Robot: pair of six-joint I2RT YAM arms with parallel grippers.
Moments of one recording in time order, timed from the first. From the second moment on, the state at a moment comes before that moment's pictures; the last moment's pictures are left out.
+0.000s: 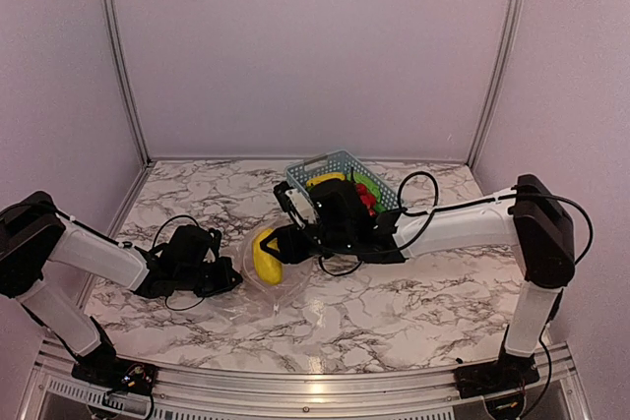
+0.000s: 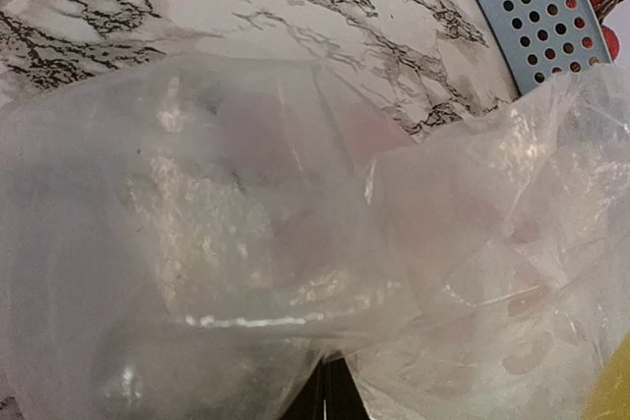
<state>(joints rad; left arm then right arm) -0.73 1.54 0.48 0.31 0.05 -0.88 1.02 1.86 1.22 0.15 -0.15 0.44</state>
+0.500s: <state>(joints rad) -0.73 1.56 0.49 0.29 0.03 -0.88 1.02 1.80 1.17 0.17 -0.17 0.42</state>
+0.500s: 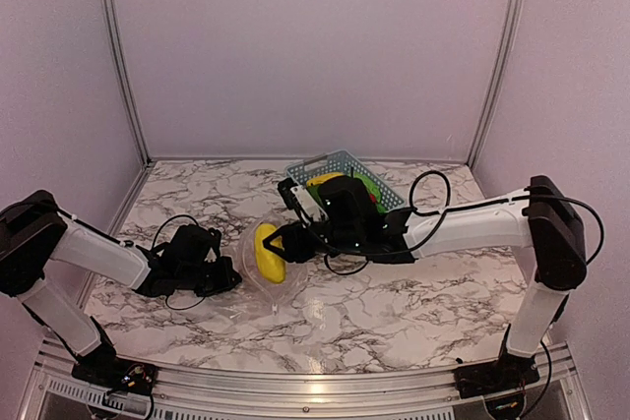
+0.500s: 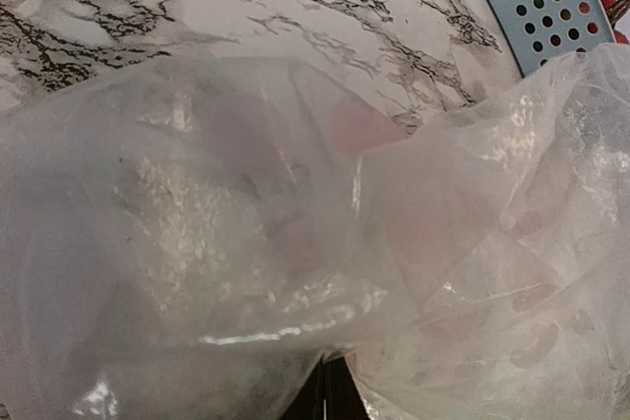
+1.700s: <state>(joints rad) -0.68 1.55 0.54 0.20 0.02 -0.83 0.68 1.59 1.19 -0.07 -0.20 0.43</state>
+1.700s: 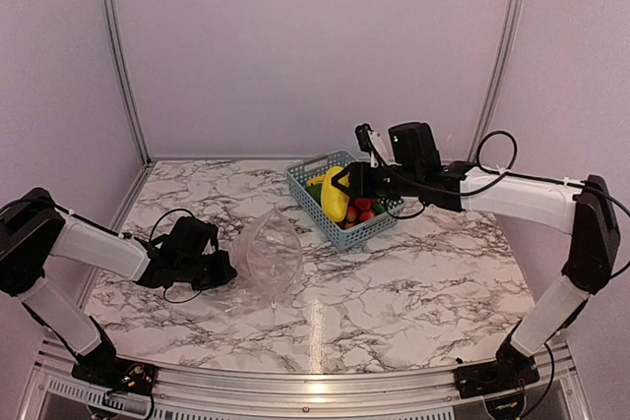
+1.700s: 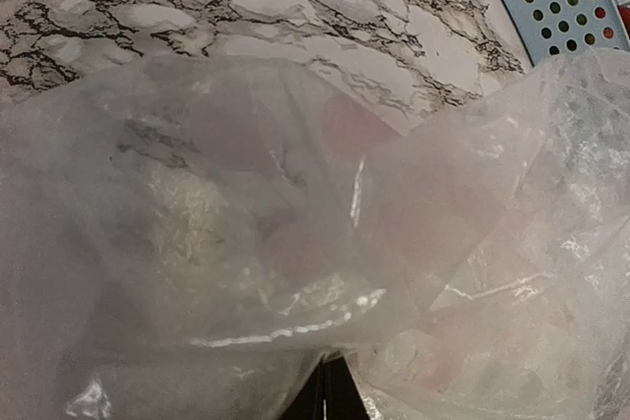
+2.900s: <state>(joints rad) -0.68 1.44 0.67 0.04 0.02 -0.77 0.46 2.24 1.87 -0.18 -0.19 0.34</state>
